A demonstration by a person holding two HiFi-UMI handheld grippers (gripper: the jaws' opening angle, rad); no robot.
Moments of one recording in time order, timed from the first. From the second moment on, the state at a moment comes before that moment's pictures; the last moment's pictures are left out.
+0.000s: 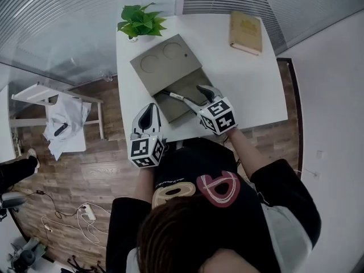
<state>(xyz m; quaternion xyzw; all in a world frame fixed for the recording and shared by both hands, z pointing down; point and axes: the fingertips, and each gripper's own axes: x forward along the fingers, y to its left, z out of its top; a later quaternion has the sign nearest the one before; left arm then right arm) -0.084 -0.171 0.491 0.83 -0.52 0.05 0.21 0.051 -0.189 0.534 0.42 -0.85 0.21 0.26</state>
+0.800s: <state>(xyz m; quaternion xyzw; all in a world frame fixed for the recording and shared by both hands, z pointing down) -0.002 -0.159 0.486 0.89 -0.41 0.06 0.20 0.116 -0.150 0.523 0.53 -0.79 0.24 0.19</state>
